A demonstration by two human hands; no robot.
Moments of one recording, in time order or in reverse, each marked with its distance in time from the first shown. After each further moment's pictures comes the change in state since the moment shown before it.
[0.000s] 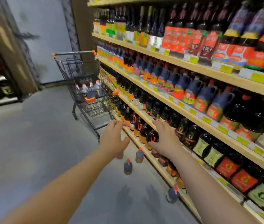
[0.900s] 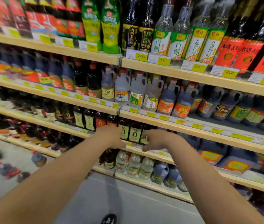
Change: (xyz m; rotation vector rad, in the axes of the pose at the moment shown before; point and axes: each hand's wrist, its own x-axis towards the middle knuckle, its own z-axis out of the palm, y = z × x) left_hand -0.154 0.425 0.241 0.563 -0.788 0.655; right_hand -0.356 0.335 -0.176 -0.145 -0.385 0.580
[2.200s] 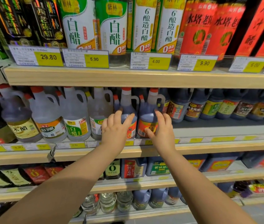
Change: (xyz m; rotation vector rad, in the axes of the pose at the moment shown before) left_hand 0.276 0.160 -0.019 0.077 0.831 0.281; right_hand 0.157 0.244 0.010 0.471 1.157 0.429
